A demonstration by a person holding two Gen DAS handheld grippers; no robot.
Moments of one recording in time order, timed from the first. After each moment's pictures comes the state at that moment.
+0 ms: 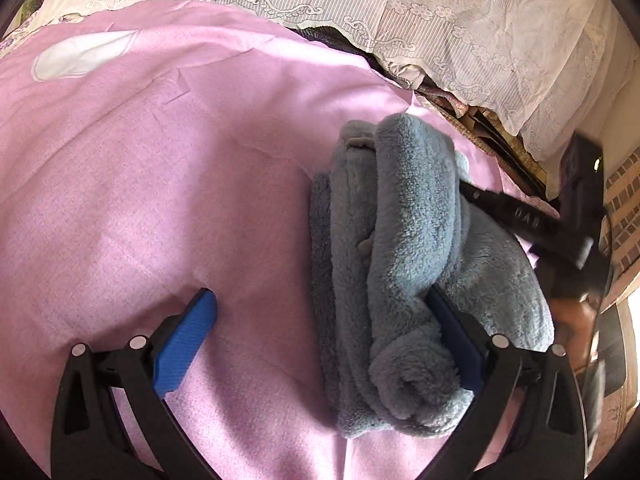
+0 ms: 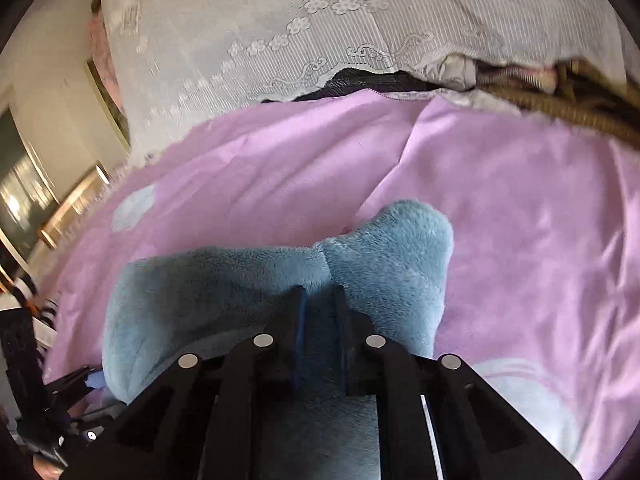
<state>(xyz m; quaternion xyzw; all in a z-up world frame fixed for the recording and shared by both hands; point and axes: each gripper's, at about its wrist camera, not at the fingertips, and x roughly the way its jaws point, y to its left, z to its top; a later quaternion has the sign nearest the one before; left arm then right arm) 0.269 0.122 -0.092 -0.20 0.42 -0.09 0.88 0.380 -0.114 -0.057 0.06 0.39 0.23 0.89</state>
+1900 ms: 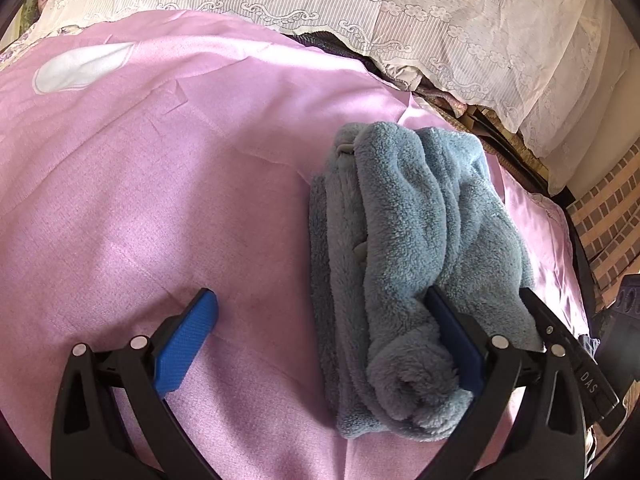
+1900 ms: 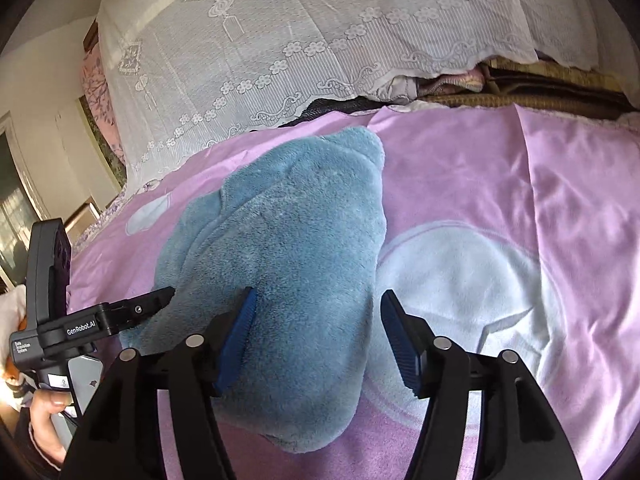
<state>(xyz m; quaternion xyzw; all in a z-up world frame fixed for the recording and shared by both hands) 0.273 0.126 -0.092 -0.18 0.41 -0.10 0.89 0.246 -0.143 -0.061 0.10 0.34 0.16 0.92</state>
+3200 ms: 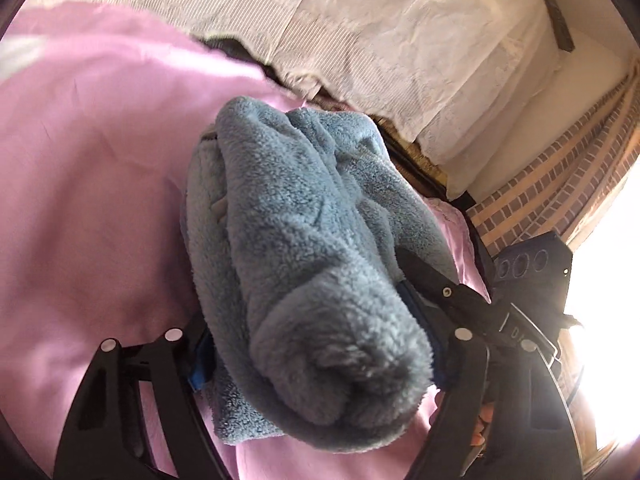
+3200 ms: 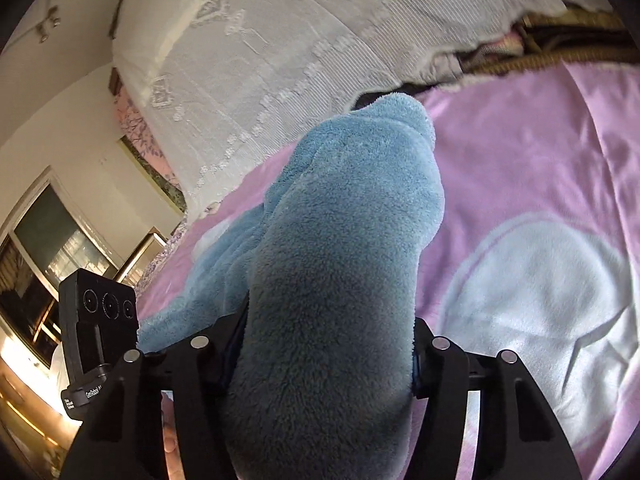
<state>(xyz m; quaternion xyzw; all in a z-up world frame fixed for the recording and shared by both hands) 0.264 0.112 -0.075 -0.24 0.34 -0.28 0.86 0.265 -0.125 -0.052 0.20 0.33 0.27 0.88</state>
